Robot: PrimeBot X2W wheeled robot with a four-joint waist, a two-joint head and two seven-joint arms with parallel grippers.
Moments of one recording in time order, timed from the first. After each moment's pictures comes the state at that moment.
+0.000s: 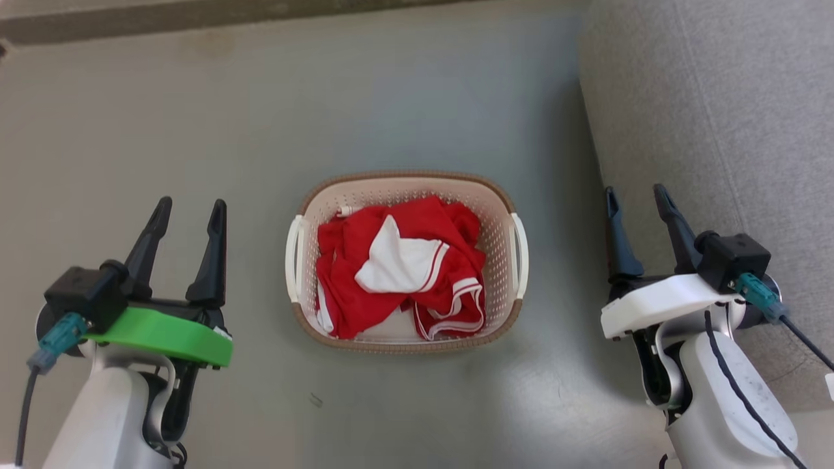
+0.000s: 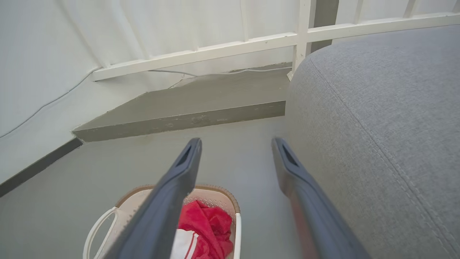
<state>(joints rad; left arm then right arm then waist) -0.23 0.19 -0.21 0.16 -0.47 -0.12 -0.25 -0.19 -0.06 0.20 0.23 0.24 -0.06 -0.25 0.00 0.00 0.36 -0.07</state>
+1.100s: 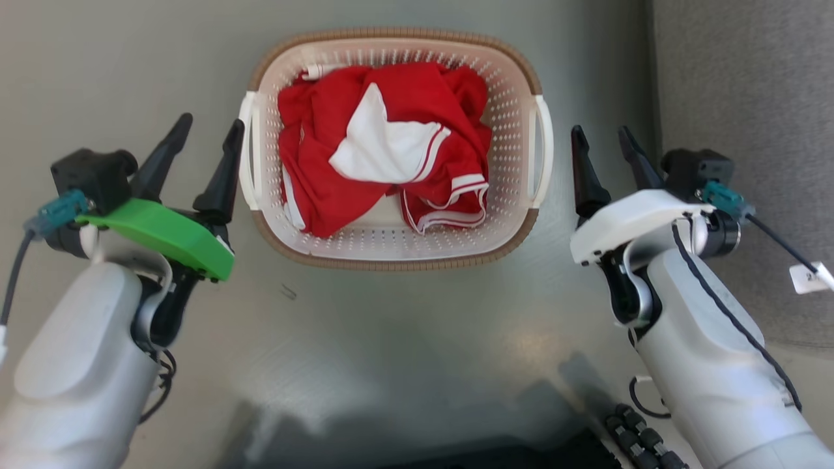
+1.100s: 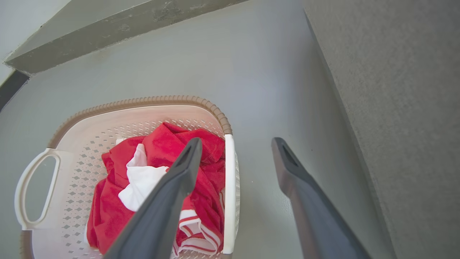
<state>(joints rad) -0.59 0.31 -0.51 0.38 -0.74 -0.12 -0.20 -0.52 -0.06 0.32 0.56 0.43 -0.08 -0.25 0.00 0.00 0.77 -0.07</state>
